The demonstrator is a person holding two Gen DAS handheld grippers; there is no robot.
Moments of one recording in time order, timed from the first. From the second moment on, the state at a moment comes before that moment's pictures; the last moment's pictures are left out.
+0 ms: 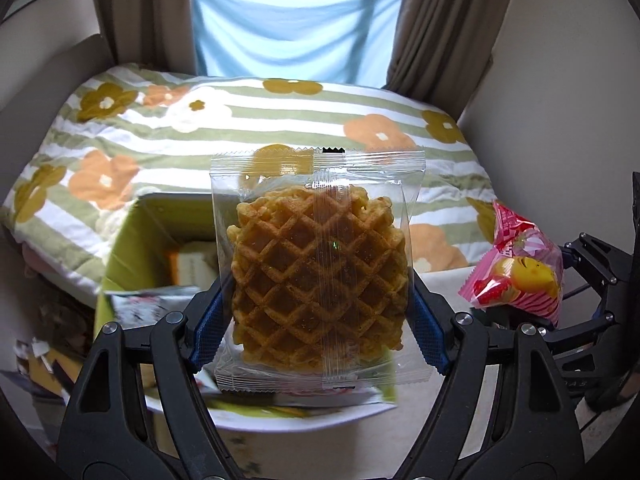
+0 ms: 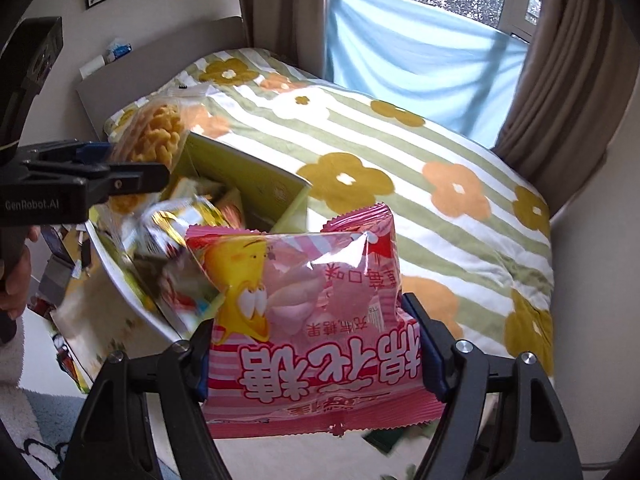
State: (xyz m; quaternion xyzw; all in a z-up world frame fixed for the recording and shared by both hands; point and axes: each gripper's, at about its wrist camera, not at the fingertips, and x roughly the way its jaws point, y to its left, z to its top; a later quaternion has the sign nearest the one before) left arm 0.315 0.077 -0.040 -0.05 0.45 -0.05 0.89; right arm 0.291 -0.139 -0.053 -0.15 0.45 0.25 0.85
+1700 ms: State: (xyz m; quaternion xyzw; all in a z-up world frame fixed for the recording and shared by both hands) left arm 0.309 0.194 -0.113 -0.07 0.50 -0.01 0.86; right arm 0.328 -0.014 -0.088 -0.04 0.47 0.24 0.85
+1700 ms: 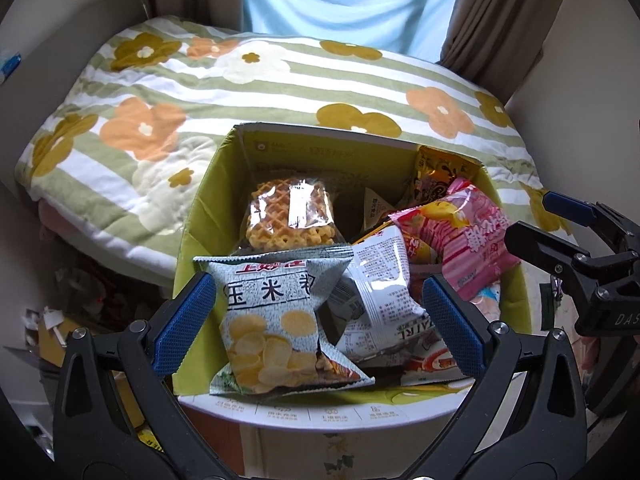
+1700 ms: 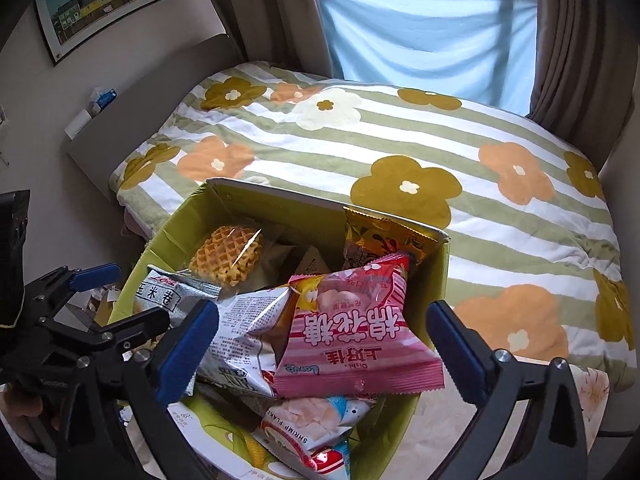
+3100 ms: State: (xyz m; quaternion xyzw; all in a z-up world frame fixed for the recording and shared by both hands) left arm 0.286 -0.184 -0.215 -0.02 0.52 -0.16 0.84; right arm 0.274 -0.370 -0.170 0.06 0.51 0.02 0.86
